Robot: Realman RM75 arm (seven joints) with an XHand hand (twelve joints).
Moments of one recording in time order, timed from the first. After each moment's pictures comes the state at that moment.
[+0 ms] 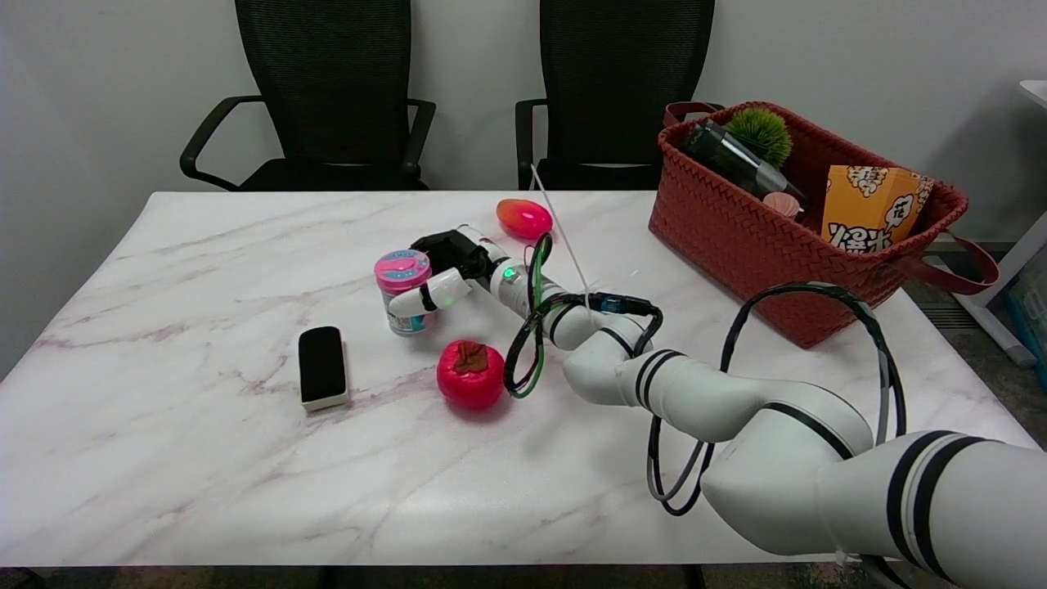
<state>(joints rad) 0.81 -1.58 -2.03 0.32 0.08 0.29 1.50</state>
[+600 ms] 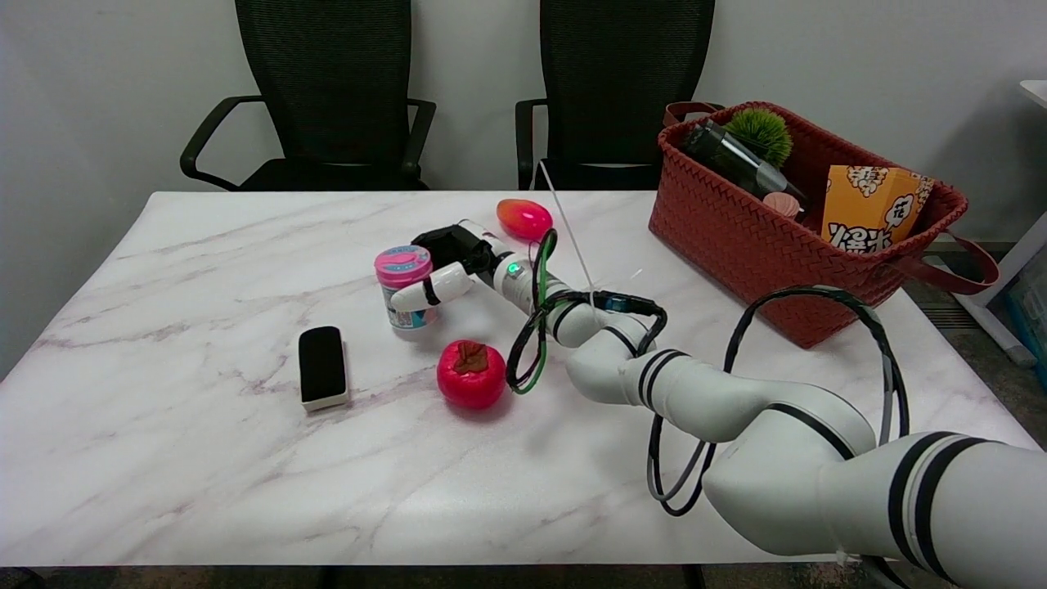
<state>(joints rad) 0.81 -1.57 -2.00 0.33 0.08 0.31 1.50</state>
